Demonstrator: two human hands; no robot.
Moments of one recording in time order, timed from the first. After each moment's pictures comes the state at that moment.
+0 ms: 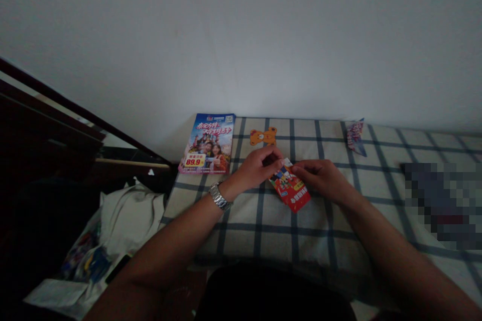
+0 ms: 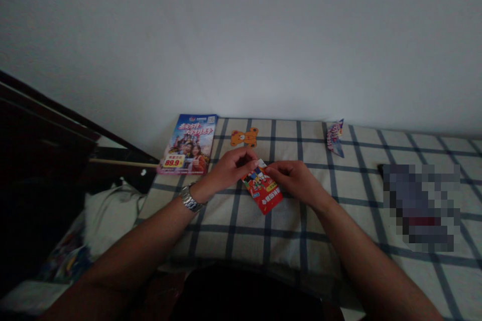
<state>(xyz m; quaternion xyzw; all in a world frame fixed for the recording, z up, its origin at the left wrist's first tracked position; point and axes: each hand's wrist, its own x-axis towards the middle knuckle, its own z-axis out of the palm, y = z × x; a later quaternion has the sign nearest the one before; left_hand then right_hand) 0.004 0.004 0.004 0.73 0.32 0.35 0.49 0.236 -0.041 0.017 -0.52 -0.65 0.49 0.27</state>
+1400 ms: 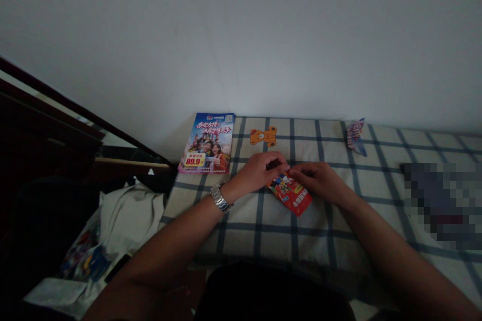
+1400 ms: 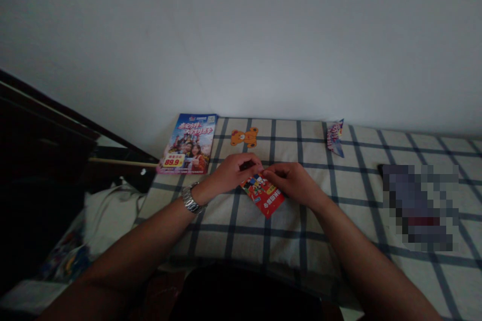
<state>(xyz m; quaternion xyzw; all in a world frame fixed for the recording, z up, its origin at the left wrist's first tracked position) 0.004 0.001 0.003 0.78 0.34 0.28 0.43 0.233 -0.042 0.014 -0.52 -0.66 0.49 0.24</state>
